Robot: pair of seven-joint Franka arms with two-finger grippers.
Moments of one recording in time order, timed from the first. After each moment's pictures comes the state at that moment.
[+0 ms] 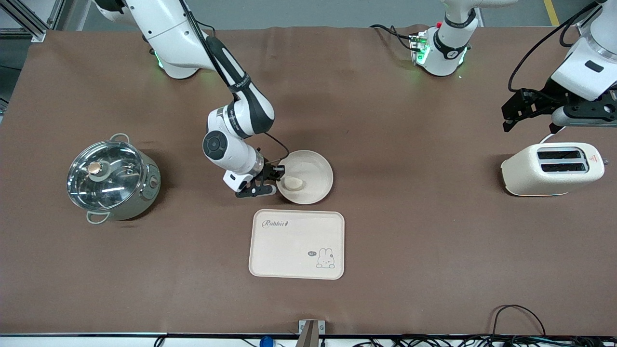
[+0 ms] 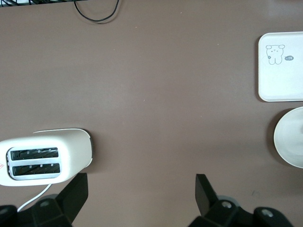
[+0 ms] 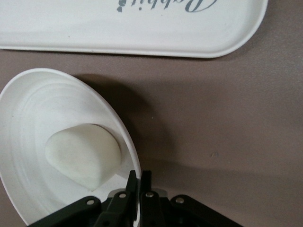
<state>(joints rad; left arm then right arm) -0.06 -0.07 -0.10 -1.65 0.03 1.70 -0.08 0.61 0.58 -0.01 -1.89 0.54 2.52 0.11</state>
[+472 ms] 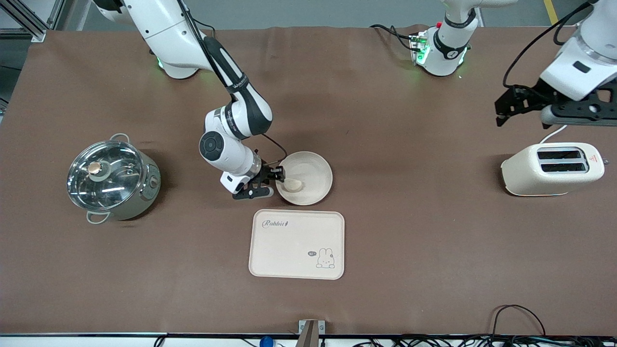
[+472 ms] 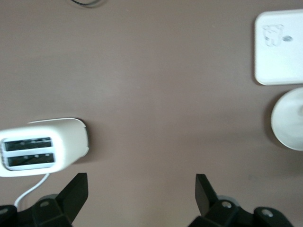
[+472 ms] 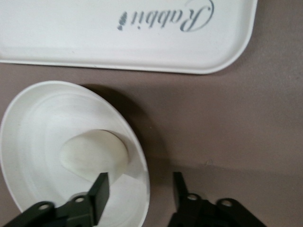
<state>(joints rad) -0.07 -0.07 -0.14 -1.65 0.00 1.64 -0.10 0.61 0.57 -0.02 -1.87 0.54 2.51 0.11</state>
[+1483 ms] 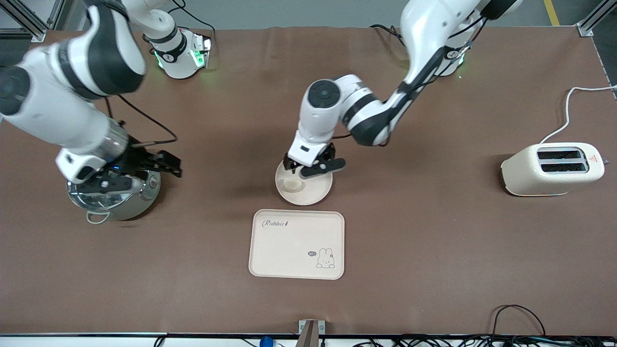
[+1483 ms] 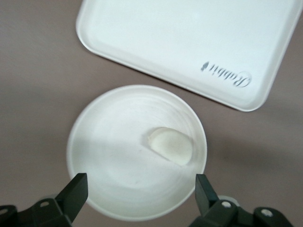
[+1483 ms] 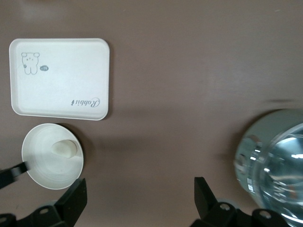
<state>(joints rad) -0.51 0.72 -0.41 -1.52 0.37 2.33 -1.36 0.58 0.18 -0.44 -1.62 0.23 1.83 0.10</state>
